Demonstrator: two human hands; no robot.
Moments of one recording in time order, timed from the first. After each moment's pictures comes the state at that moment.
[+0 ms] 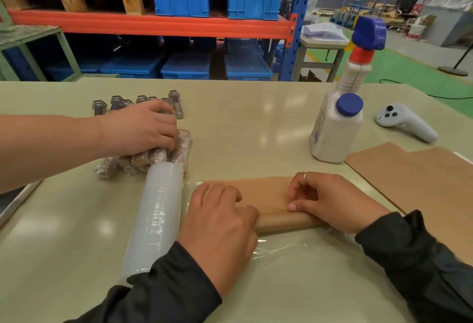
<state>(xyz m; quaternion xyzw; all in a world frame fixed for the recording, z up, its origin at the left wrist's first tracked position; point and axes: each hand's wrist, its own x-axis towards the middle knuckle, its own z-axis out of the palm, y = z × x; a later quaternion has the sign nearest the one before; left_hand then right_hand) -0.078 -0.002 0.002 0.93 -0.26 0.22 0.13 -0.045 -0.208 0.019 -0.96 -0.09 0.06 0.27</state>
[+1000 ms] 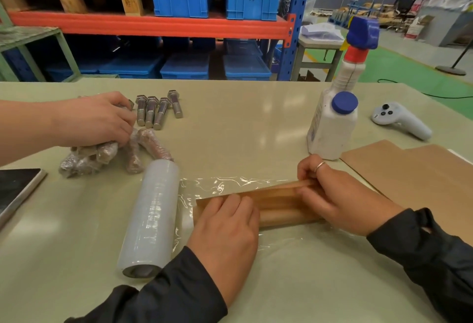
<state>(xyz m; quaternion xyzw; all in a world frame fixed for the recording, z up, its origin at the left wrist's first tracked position) -0.092 -0.008 -0.003 0.92 -0.30 0.26 -0.01 -0.061 -0.218 0.030 -0.96 -0.18 0.01 0.23</state>
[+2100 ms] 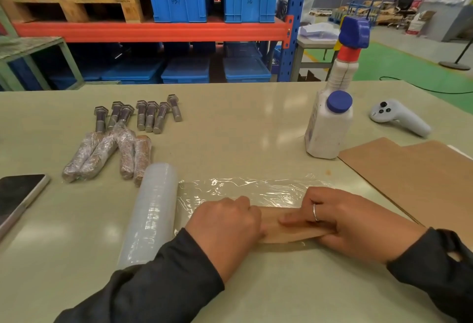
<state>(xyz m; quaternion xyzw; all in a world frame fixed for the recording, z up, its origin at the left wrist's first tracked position) -0.080 -0.015 0.020 0.92 -0.33 0.20 -0.03 -0.086 -0.230 0.025 -0.94 -0.29 0.02 0.16</state>
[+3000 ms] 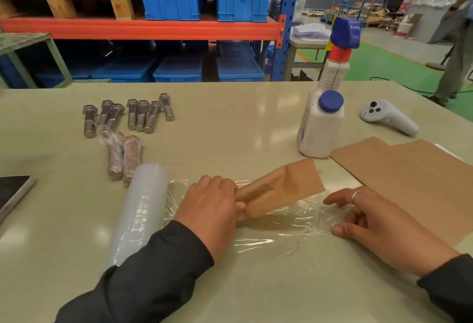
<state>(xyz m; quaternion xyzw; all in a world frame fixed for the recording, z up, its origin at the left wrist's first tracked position) -0.053 -0.006 -0.001 0.96 -0.25 0.12 0.08 -0.107 -0.263 0.013 -0.96 -0.03 0.01 0.28</state>
